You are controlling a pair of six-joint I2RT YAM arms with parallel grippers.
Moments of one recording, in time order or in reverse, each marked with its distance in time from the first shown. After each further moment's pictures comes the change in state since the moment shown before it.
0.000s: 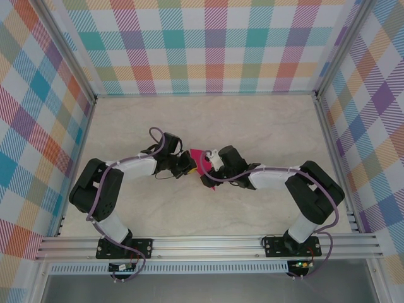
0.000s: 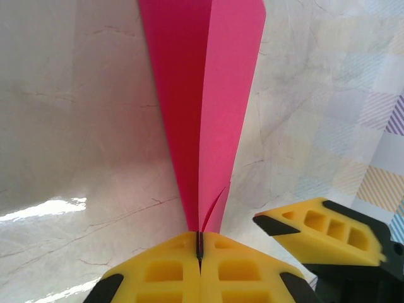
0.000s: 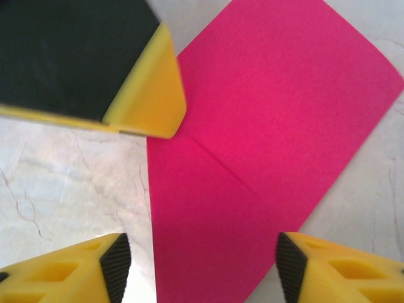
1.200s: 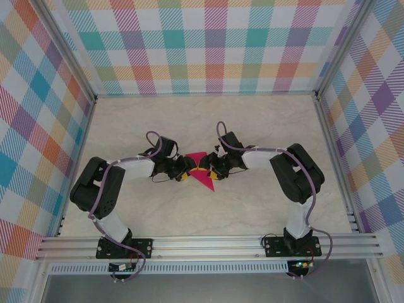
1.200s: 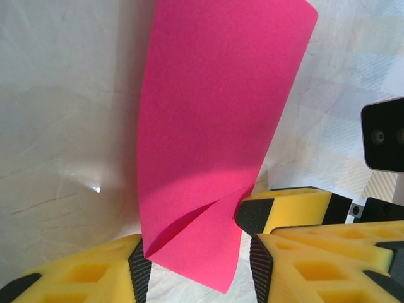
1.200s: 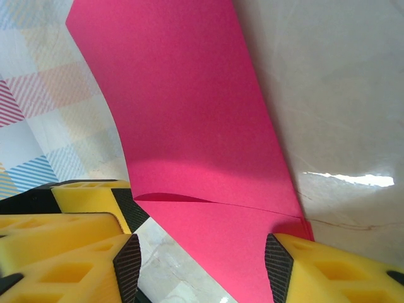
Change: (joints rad) left arm 0.045 0.027 -0.068 0.062 0.051 0.012; right arm -0.162 0.256 0.274 -0.229 -0.382 0.924
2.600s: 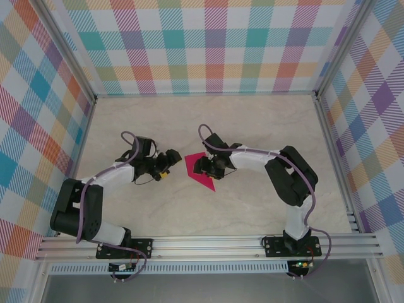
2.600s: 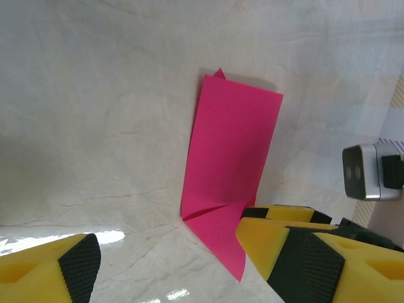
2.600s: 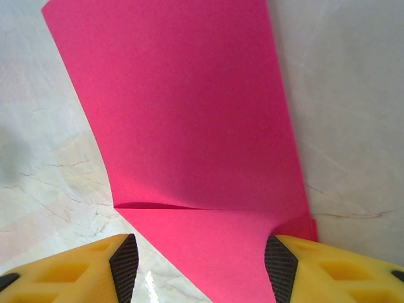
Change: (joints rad) left arm 0.172 -0.238 -0.115 -0.060 -0.023 0.106; right arm 0.133 0.014 0.142 -0.236 0.306 -0.116
